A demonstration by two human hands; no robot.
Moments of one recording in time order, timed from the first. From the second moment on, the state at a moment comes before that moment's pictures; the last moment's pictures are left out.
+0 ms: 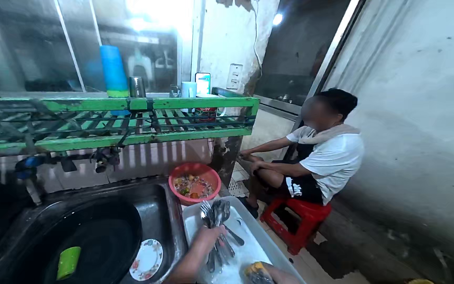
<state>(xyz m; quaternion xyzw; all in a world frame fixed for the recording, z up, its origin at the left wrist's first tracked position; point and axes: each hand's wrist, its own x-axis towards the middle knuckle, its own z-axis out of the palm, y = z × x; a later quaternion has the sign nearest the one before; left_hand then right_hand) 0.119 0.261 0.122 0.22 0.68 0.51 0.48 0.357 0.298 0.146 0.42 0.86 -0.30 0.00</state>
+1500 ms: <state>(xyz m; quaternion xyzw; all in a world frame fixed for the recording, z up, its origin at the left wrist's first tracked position) 0.167 0.239 0.143 0.16 0.60 0.59 0.51 0.326 0.299 0.144 0.41 0.58 -0.62 -0.33</state>
